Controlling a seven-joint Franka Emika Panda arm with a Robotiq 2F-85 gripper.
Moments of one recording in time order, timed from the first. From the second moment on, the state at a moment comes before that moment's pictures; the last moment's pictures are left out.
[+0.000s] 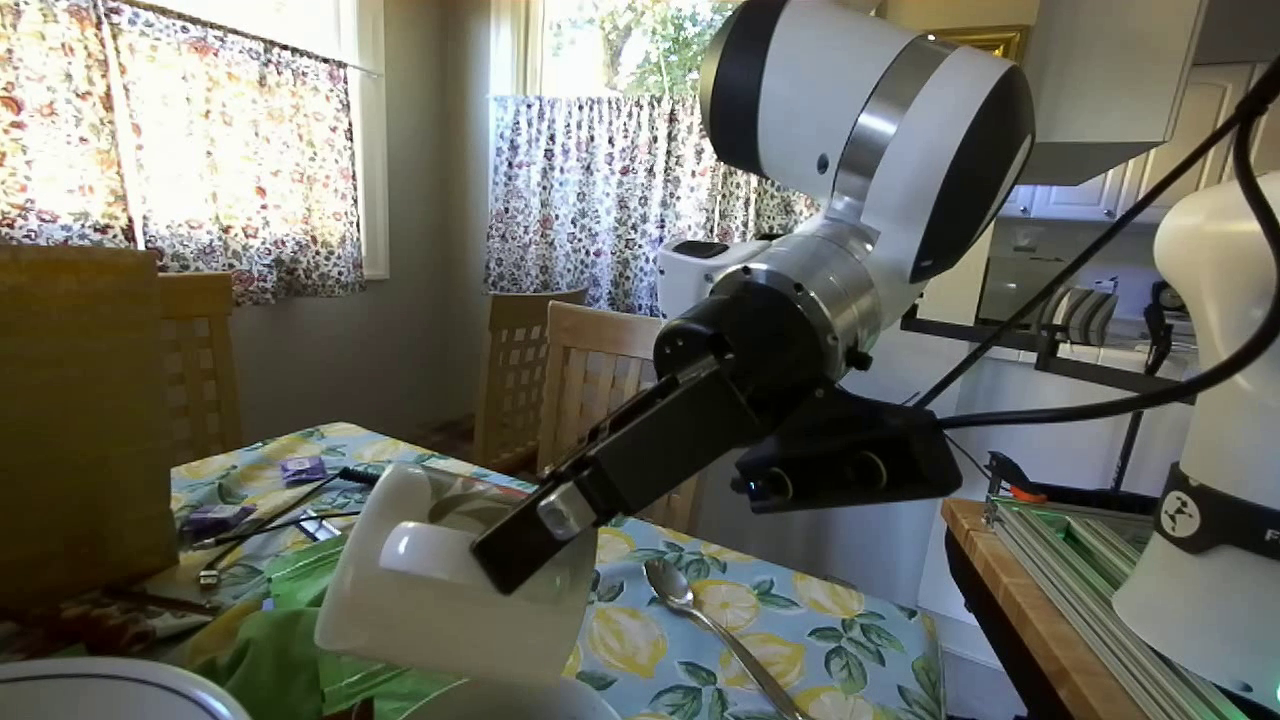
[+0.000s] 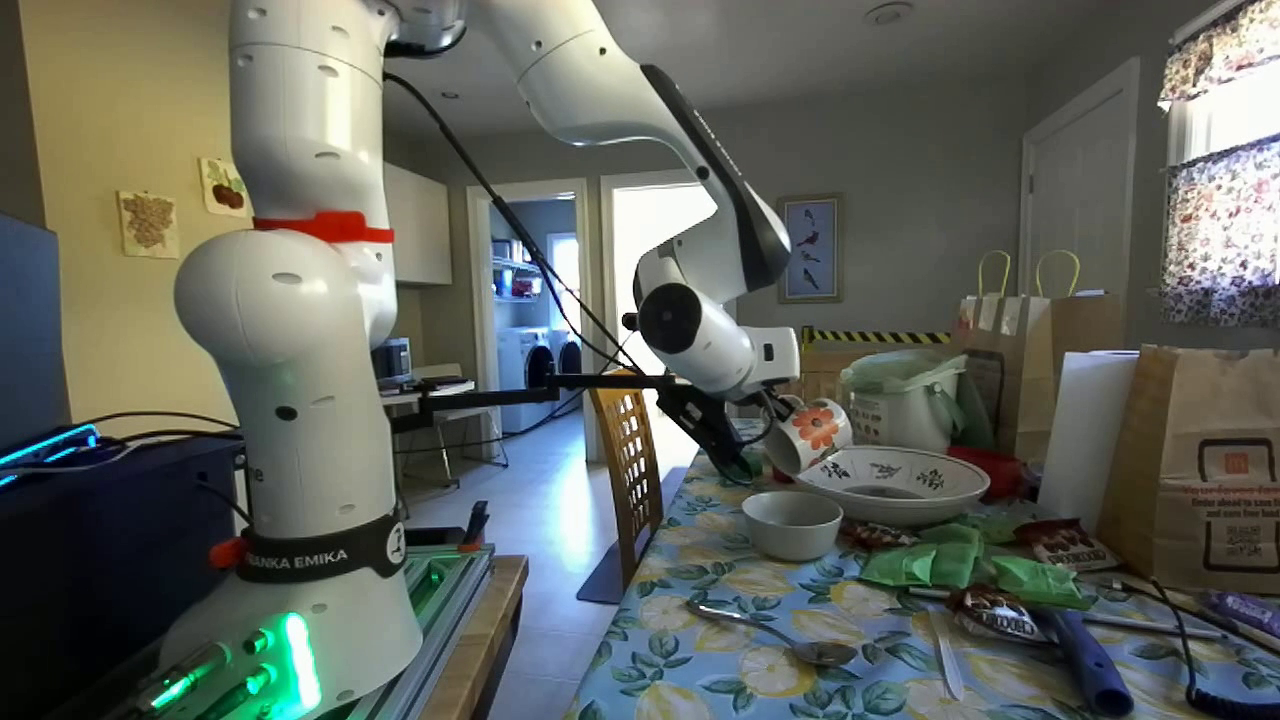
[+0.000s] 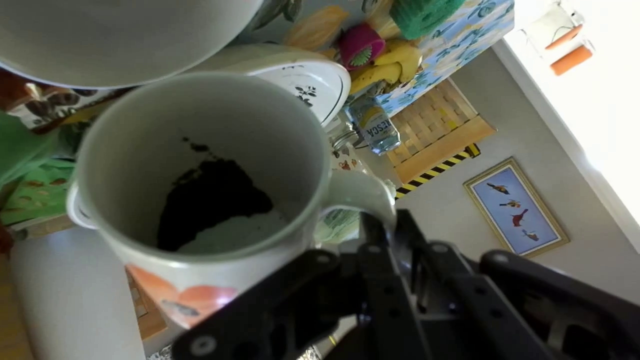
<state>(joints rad) 0.18 0.06 0.19 -2.53 2.27 2.40 -2.13</state>
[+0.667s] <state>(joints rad) 0.21 0.06 0.19 -2.53 2.27 2.45 -2.14</state>
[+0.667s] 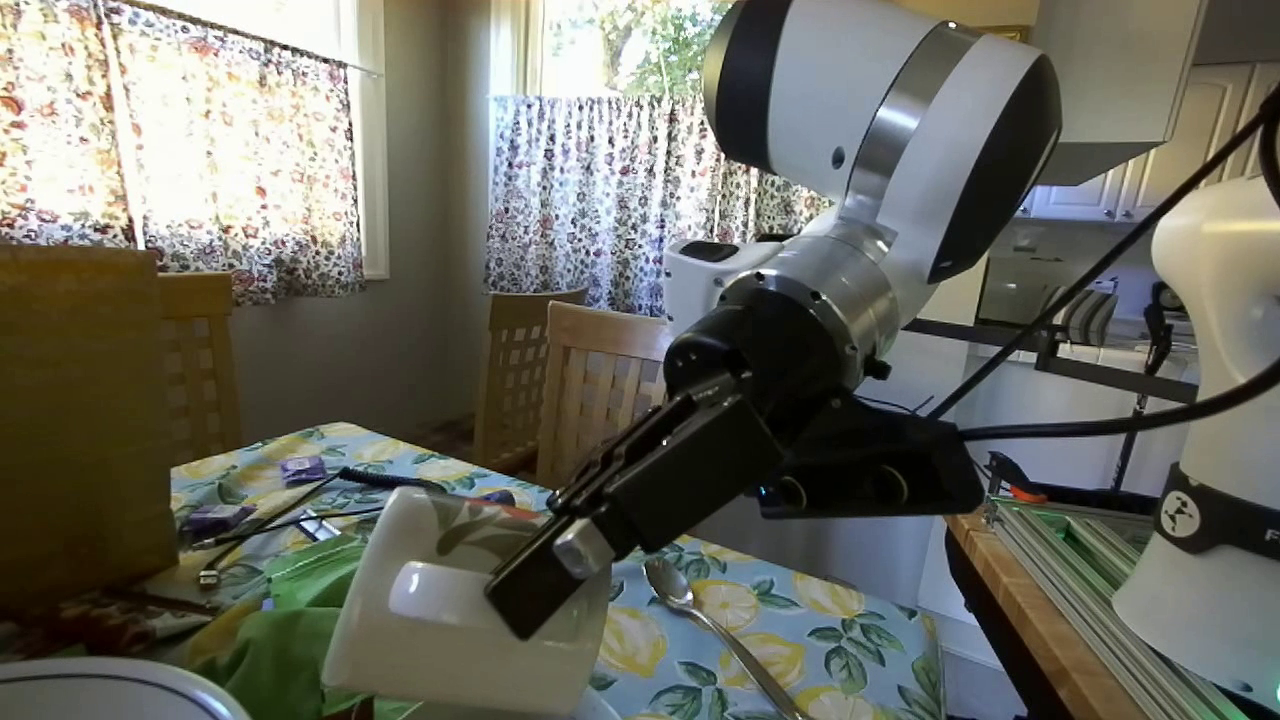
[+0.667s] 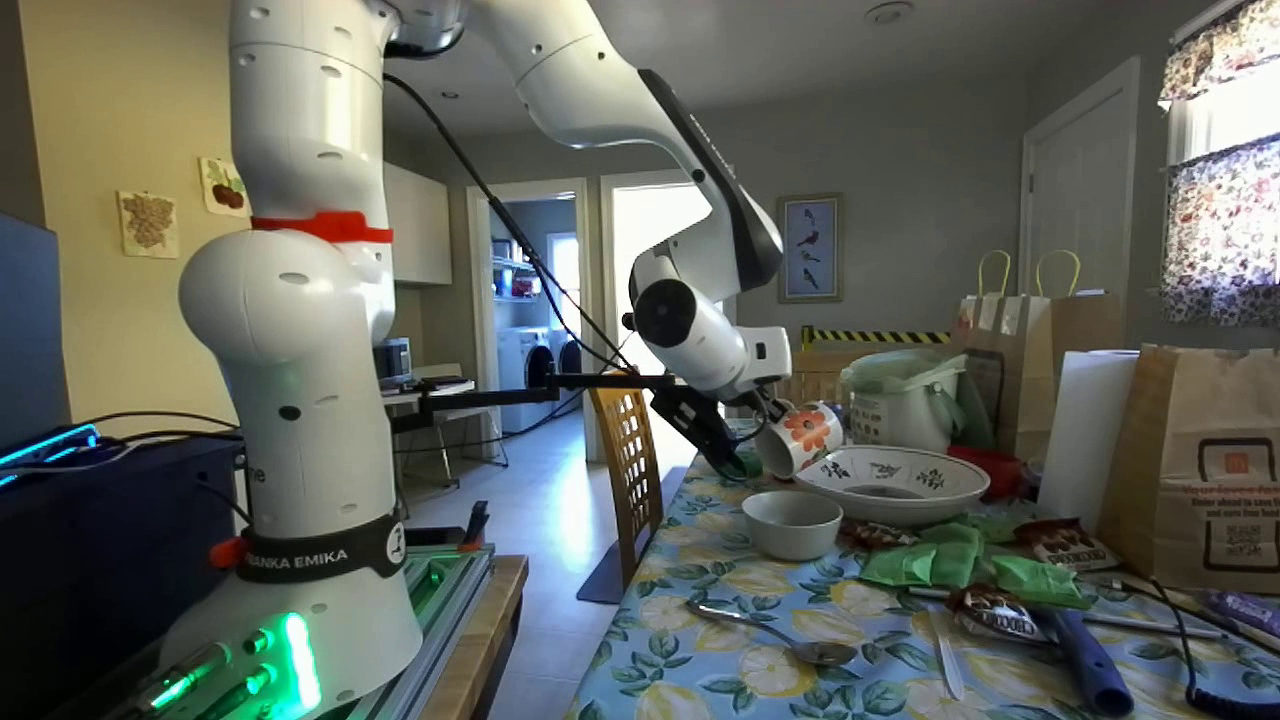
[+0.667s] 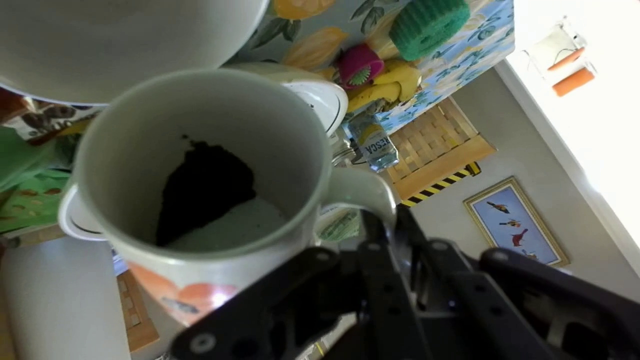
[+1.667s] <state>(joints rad) 0.21 0.04 0.17 -2.53 2.33 2.33 -2.16</state>
